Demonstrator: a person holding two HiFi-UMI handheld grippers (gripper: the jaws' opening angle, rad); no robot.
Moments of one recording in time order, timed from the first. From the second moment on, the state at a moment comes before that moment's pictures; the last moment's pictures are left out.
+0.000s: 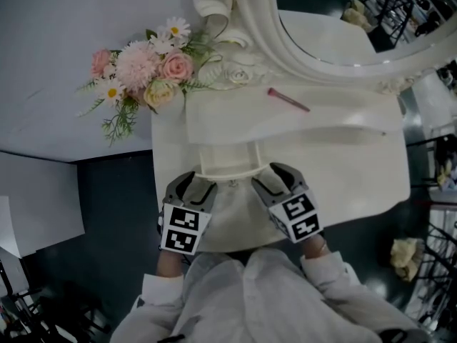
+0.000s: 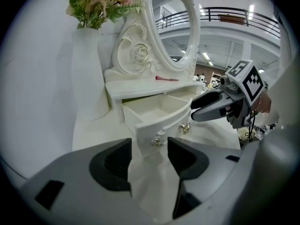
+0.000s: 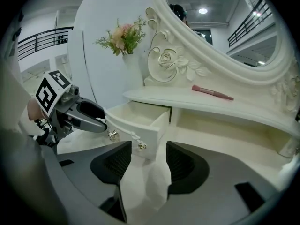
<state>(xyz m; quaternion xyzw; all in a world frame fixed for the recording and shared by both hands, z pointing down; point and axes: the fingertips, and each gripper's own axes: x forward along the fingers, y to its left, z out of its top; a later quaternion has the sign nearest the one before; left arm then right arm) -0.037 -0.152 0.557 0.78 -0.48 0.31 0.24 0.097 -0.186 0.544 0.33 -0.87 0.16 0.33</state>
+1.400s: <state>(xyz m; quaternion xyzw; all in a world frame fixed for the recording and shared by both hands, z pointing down) -0.031 -0.160 0.560 0.81 -0.44 0.34 0.18 0.088 -0.190 0.546 0.30 -0.88 0.10 0.34</state>
